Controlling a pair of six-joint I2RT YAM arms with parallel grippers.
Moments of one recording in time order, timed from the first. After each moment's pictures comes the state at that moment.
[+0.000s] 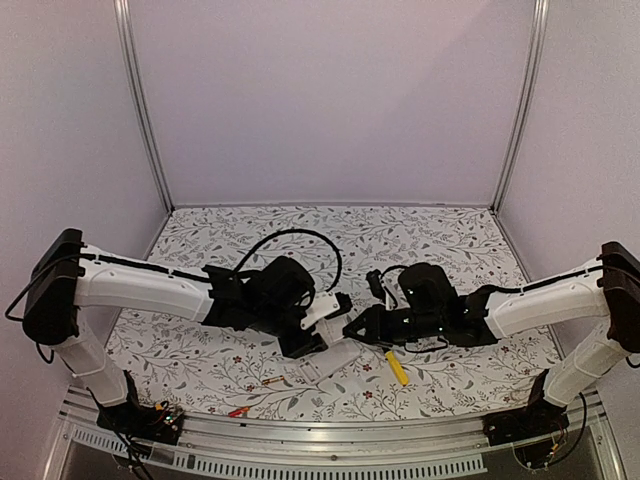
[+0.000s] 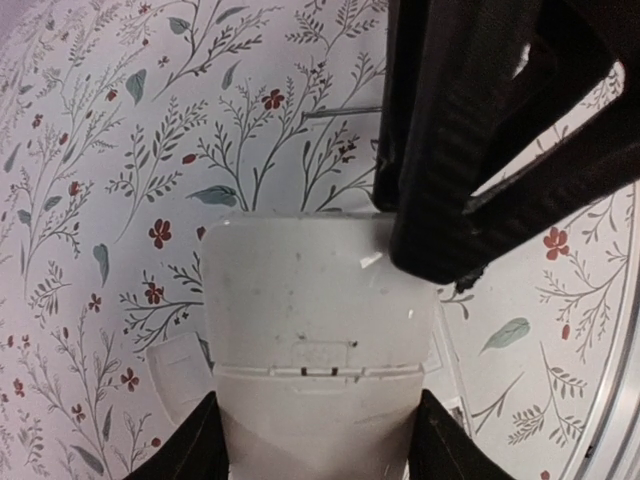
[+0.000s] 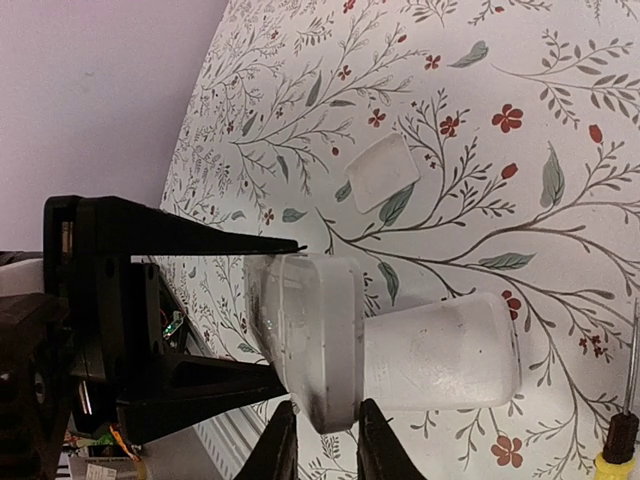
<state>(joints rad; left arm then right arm) -1.09 1.66 1.01 -0.28 -0.02 0.19 1.00 1.51 0.70 0.23 -0.22 0.92</state>
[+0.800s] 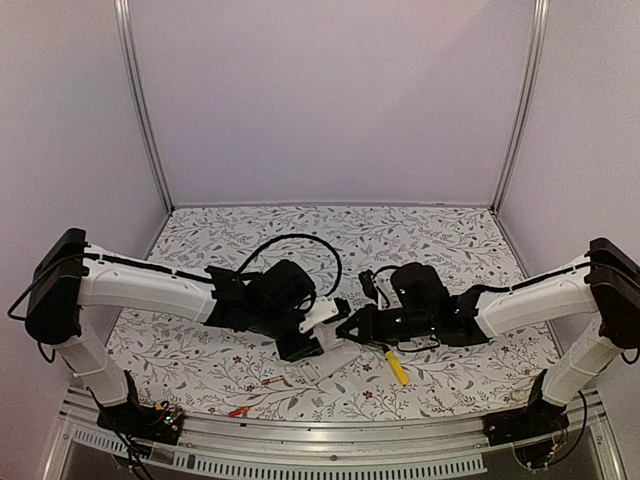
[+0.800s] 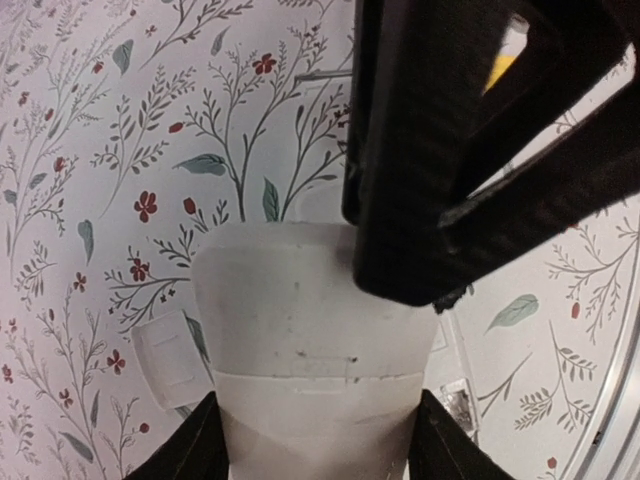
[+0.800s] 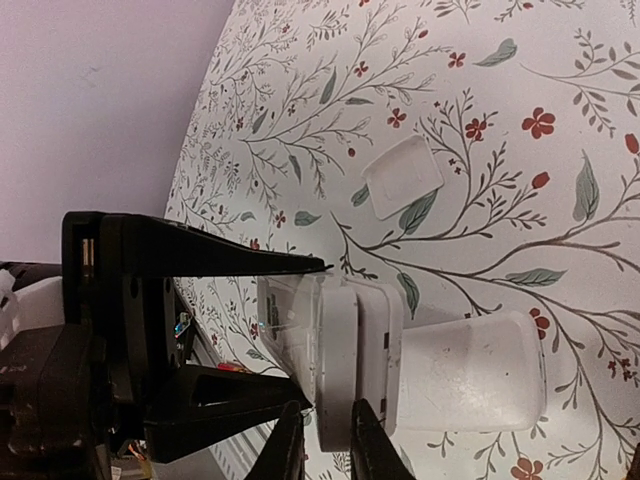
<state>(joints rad) -1.09 1.67 1.01 -0.32 -0.02 0.19 1.01 1.57 0.72 0.28 -0.25 0.93</state>
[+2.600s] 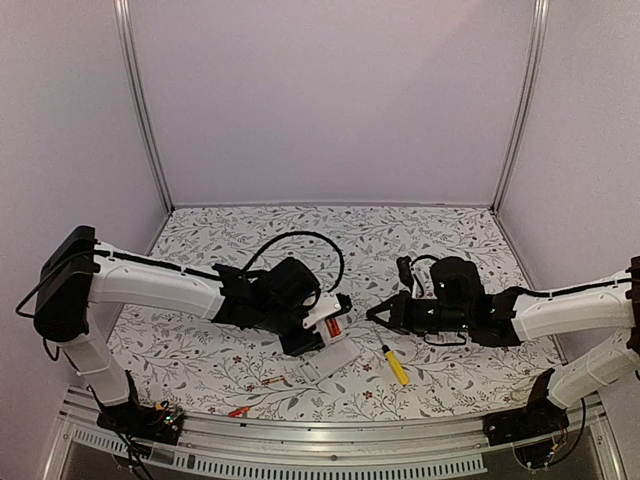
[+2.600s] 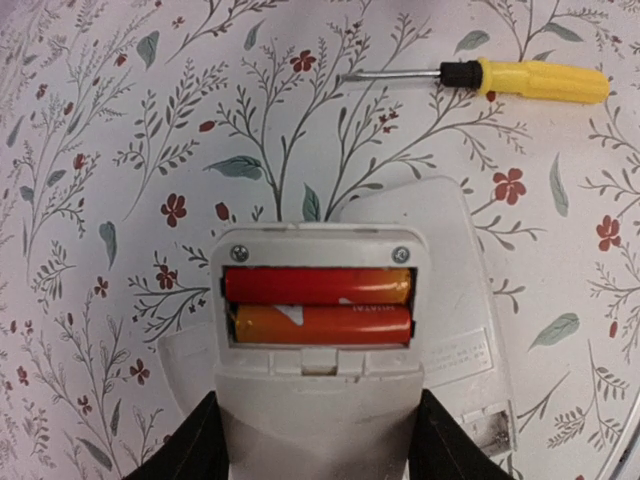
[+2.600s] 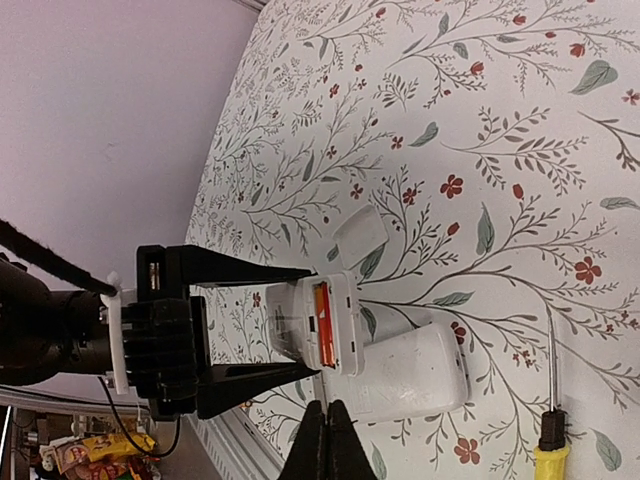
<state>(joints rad) -1.06 1.72 1.05 -0.31 -0.07 0.20 0.91 1.34 0.58 0.28 -0.17 0.96</state>
